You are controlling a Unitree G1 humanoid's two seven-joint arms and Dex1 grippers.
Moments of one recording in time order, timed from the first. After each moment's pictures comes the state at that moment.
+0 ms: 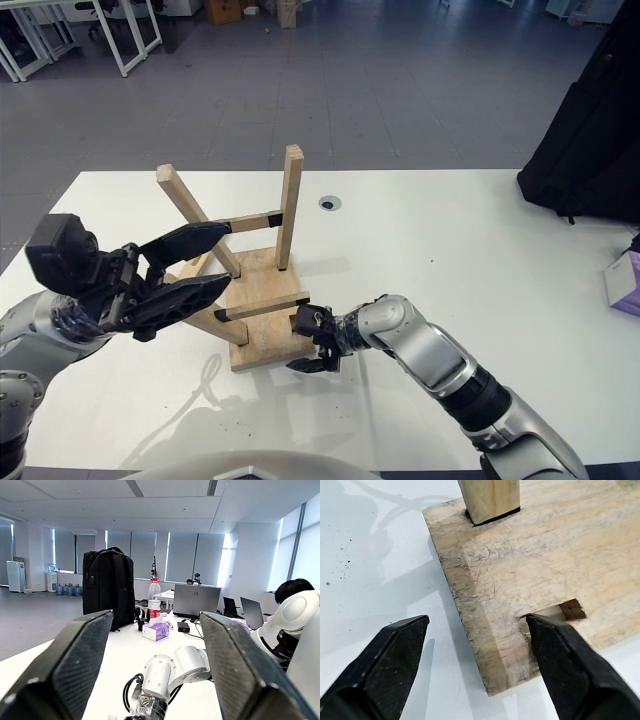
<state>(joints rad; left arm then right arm) 0.03 0.70 0.12 -0.74 -1.29 0.44 -0.64 -0.30 -0.61 0.60 -0.35 0.16 0.76 0.96</state>
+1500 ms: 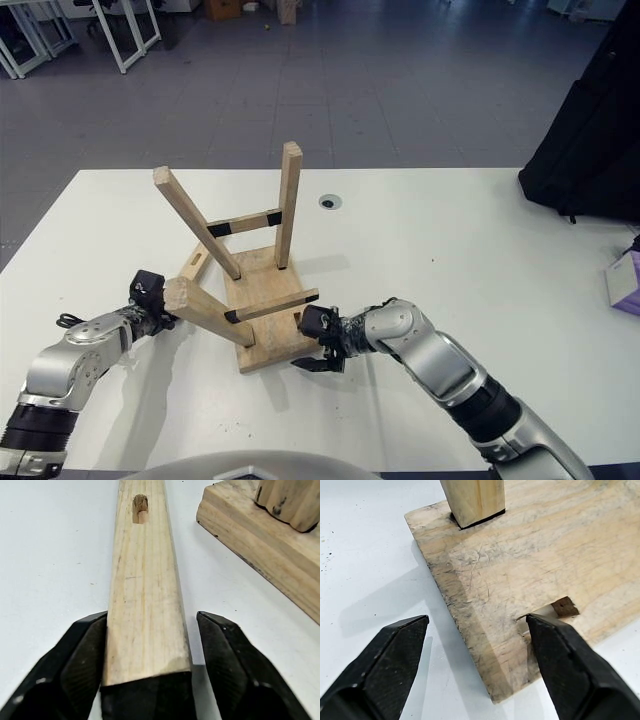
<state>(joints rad) 0.01 0.57 -0.01 -0.08 -0.41 0.65 -0.28 -0.25 -0.64 0.57 -0.39 0.14 0.70 0.91</state>
